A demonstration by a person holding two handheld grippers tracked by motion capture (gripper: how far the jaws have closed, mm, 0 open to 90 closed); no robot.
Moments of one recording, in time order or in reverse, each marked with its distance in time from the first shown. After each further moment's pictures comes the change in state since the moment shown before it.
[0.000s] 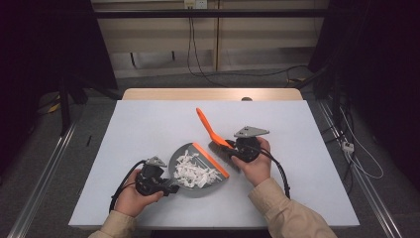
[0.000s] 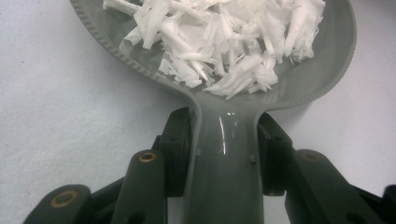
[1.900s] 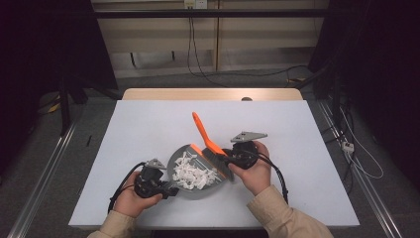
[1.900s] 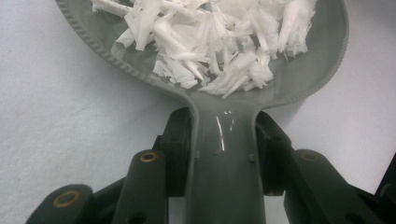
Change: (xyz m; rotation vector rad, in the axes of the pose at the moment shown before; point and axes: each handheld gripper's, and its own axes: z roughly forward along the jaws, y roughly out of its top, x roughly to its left) left arm -0.003 -0.006 -0.004 0.013 -0.009 0.015; right arm 0.027 0.007 -0.019 0.057 0.069 0.075
